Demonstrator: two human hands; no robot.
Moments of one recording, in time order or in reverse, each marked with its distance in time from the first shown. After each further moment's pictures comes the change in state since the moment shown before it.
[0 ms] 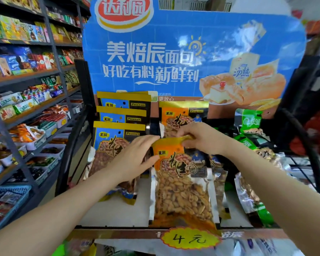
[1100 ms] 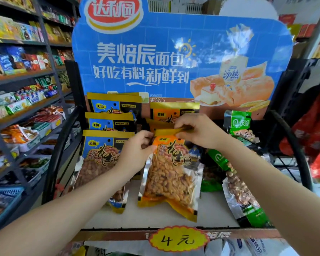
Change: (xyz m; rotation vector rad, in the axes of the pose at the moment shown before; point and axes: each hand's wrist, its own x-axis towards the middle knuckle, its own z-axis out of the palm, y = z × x) left_hand 0.027 0.032 0.015 -0.474 0.228 -0.396; right_hand 0.000 0.024 -0.012 -0.089 0.310 -0.193
